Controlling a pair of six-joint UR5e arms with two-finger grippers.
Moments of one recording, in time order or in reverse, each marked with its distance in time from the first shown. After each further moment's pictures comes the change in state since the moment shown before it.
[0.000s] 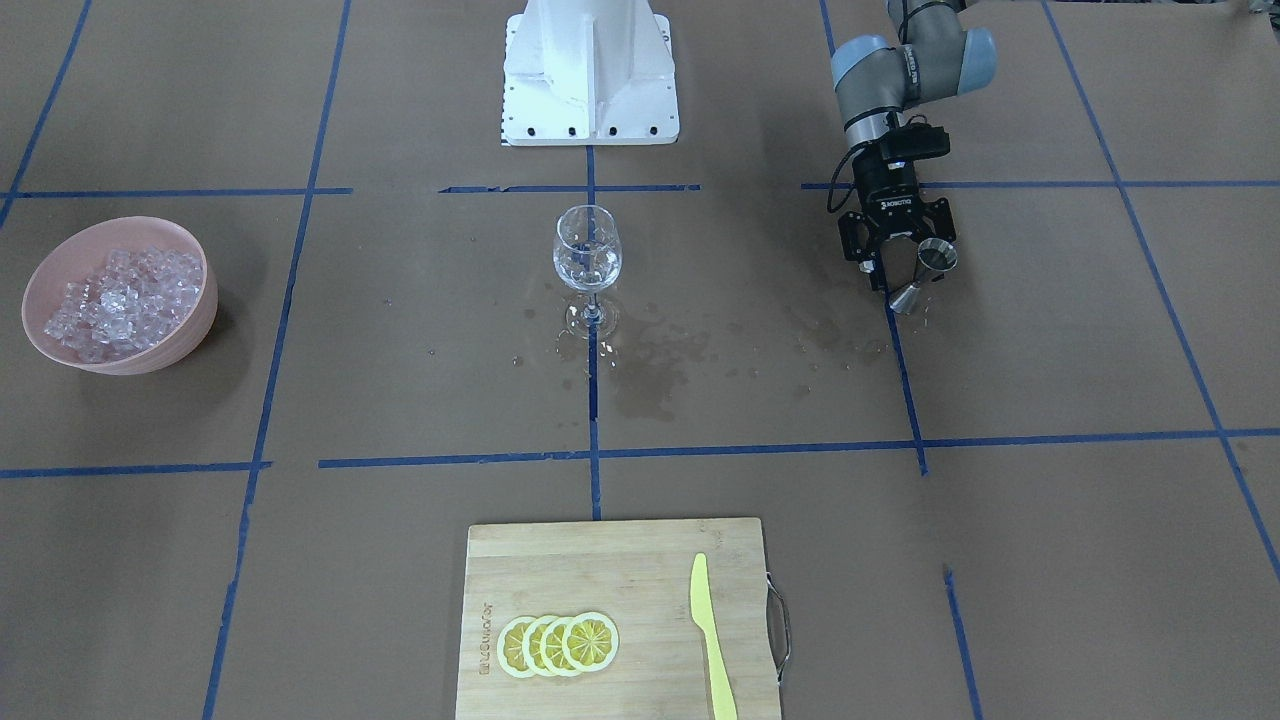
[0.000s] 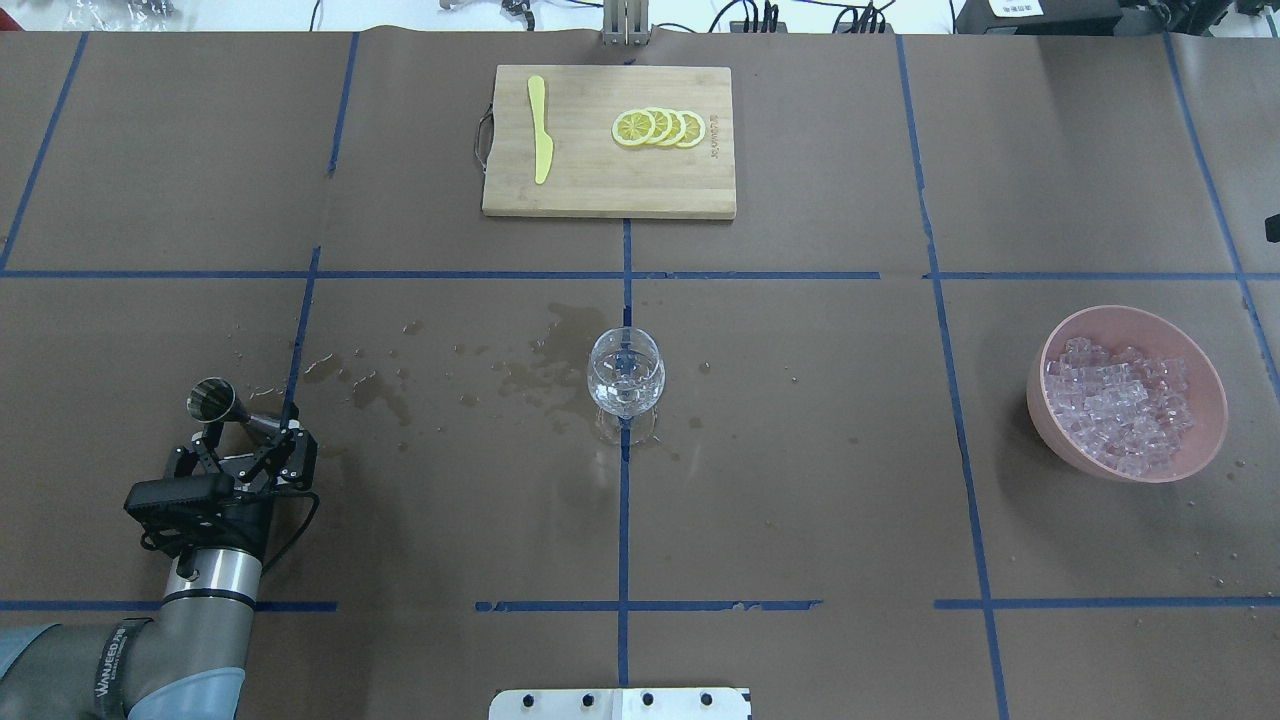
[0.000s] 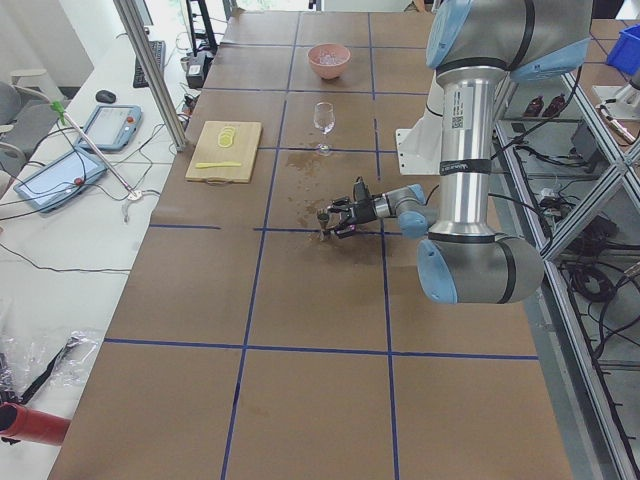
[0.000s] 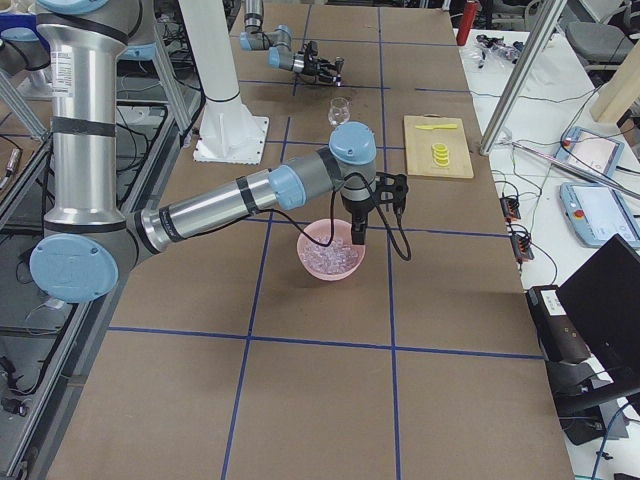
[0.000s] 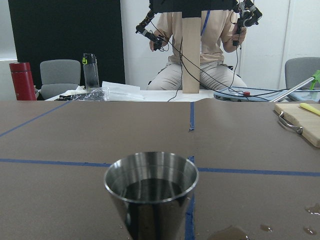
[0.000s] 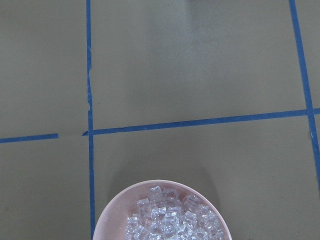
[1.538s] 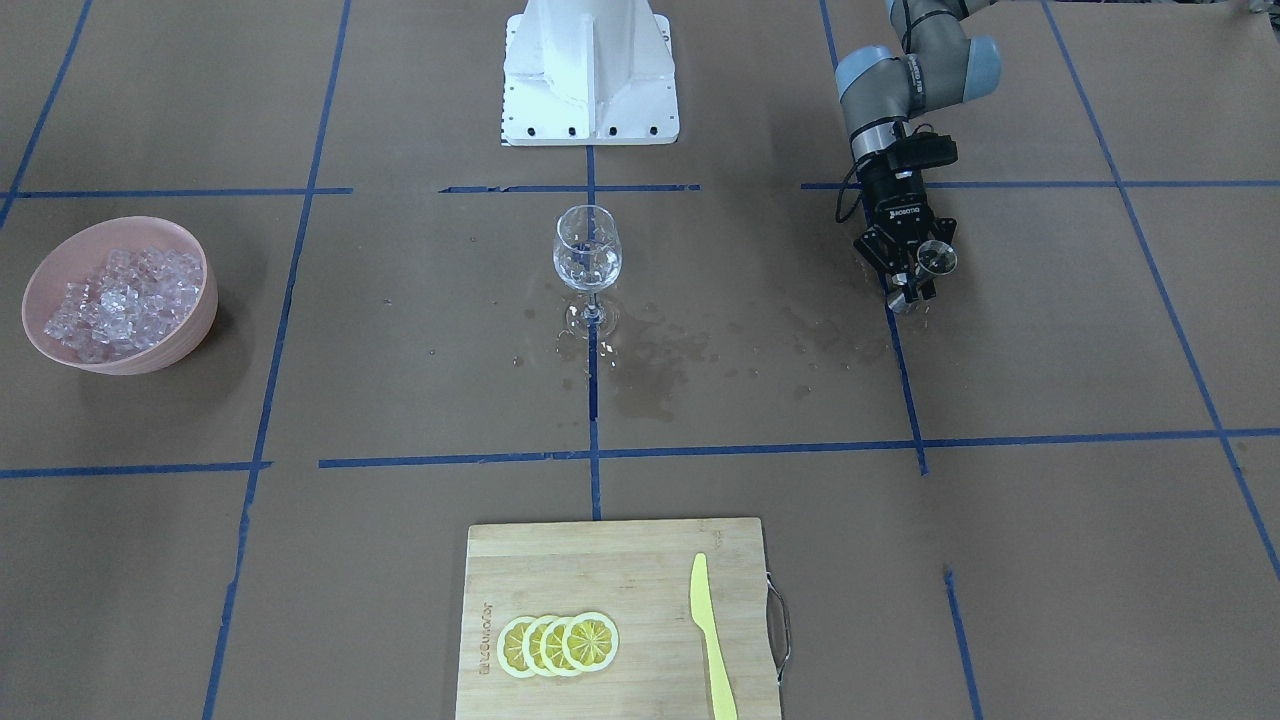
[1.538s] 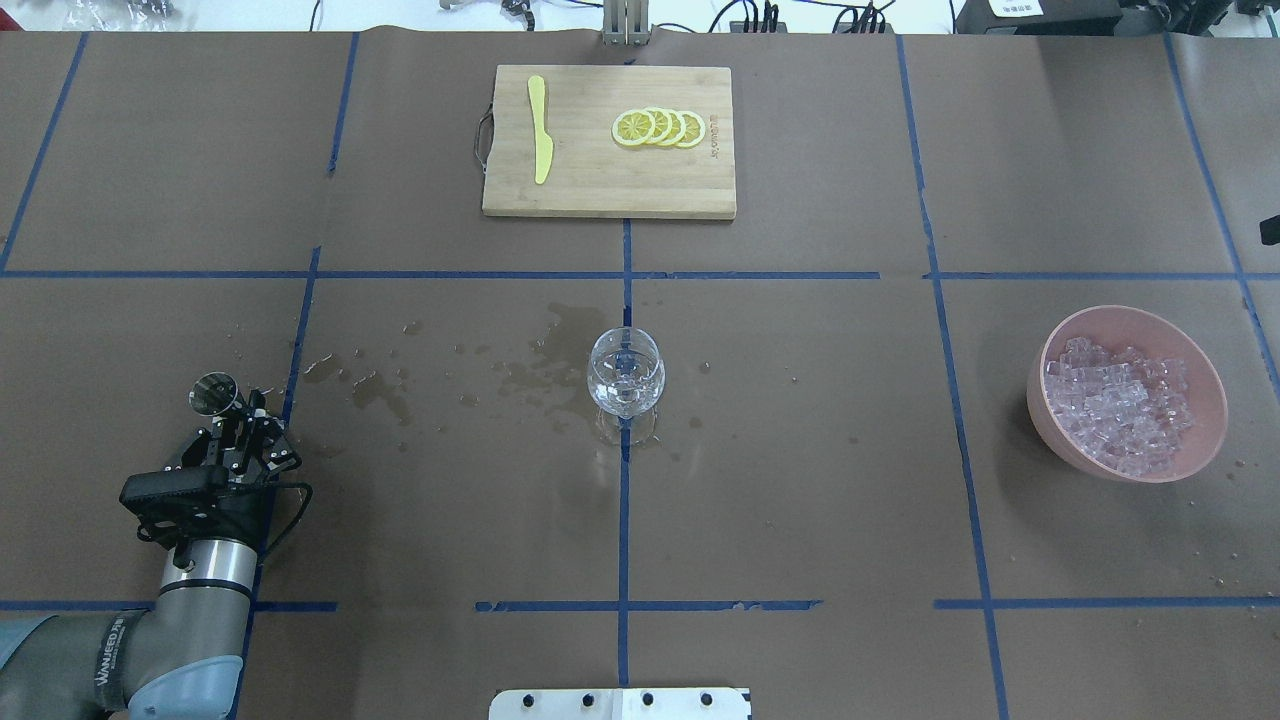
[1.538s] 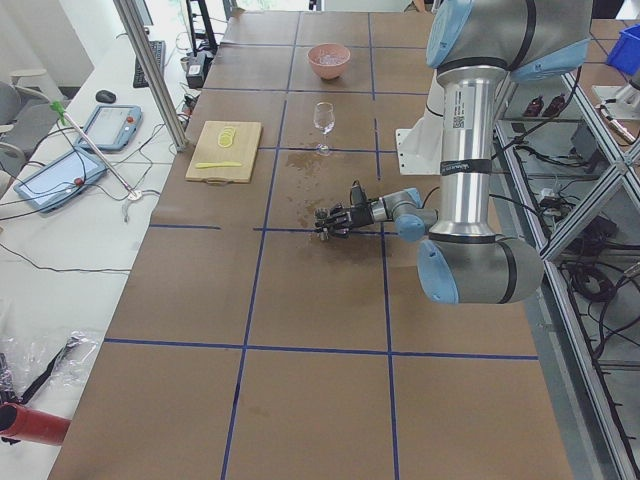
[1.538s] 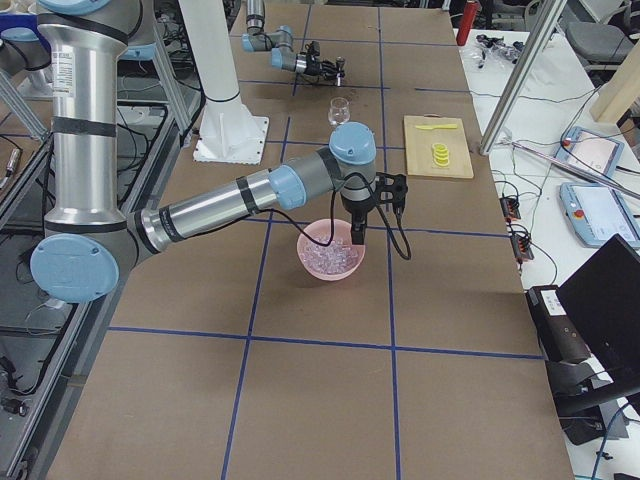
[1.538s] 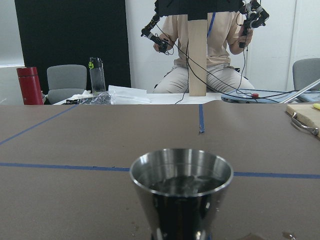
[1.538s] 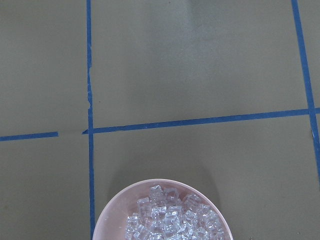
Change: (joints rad) left arm -0.018 0.000 0.019 -0.003 -0.002 -0.007; right arm -0.009 0.000 0.000 0.001 -0.003 0.000
